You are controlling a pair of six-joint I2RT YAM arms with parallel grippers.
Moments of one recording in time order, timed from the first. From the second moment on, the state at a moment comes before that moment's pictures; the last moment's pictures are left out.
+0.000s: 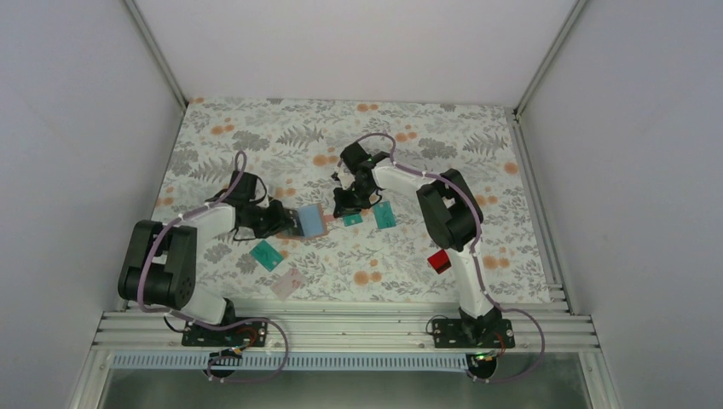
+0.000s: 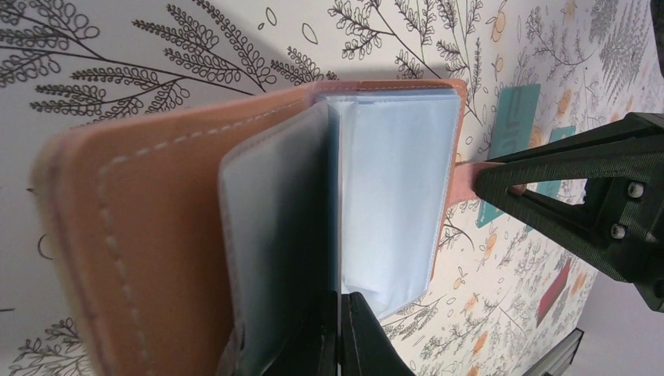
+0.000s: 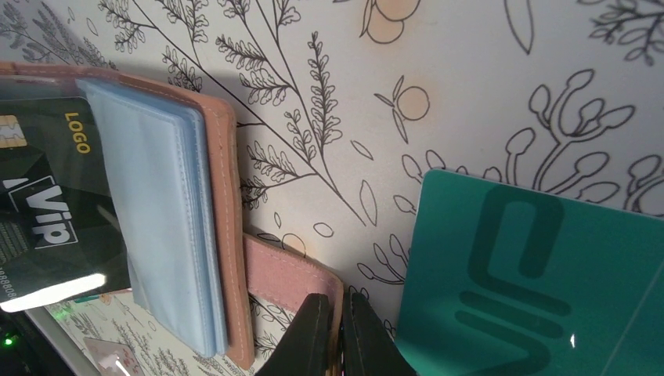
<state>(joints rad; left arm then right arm) -0.15 1.49 0.67 -0.32 0.58 -0.62 0.65 2.23 1.63 -0.74 -0.50 0.34</state>
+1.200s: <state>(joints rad) -0.09 1.52 0.66 -0.28 0.72 -0.55 0.65 2.21 1.74 -0.82 -0.54 0.27</state>
